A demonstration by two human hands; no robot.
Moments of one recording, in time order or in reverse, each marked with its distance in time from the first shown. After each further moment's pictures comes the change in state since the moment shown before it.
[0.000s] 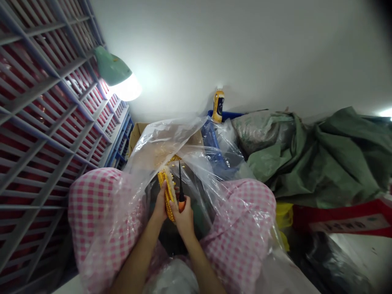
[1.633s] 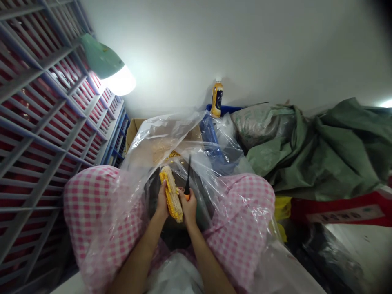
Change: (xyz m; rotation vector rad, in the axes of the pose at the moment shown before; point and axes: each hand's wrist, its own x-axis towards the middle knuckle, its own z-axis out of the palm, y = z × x) left_hand 0.008 -0.016 0.000 0.047 -0.015 0.005; right_hand 0.027 0.013 -0.001 0.169 0.116 0.005
